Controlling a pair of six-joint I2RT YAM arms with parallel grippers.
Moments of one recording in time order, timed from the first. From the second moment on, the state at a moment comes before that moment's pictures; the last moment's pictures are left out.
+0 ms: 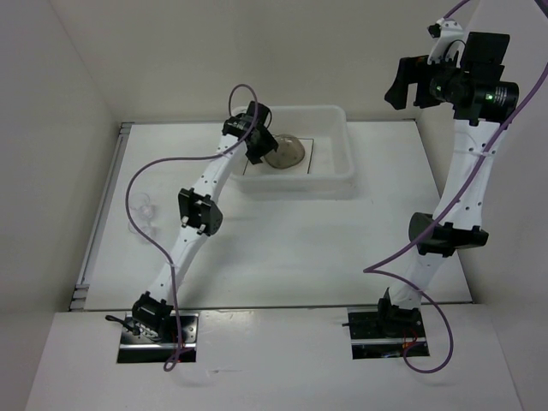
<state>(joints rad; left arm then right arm) -0.41 2.88 3.10 -1.17 -0.08 -1.02 -0.17 1.89 2.70 -1.29 -0.44 -0.16</state>
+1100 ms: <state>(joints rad) 0.32 1.52 1.44 -0.95 -0.19 -0.63 -0.15 1.59 1.78 -1.11 -0.68 -0.15</state>
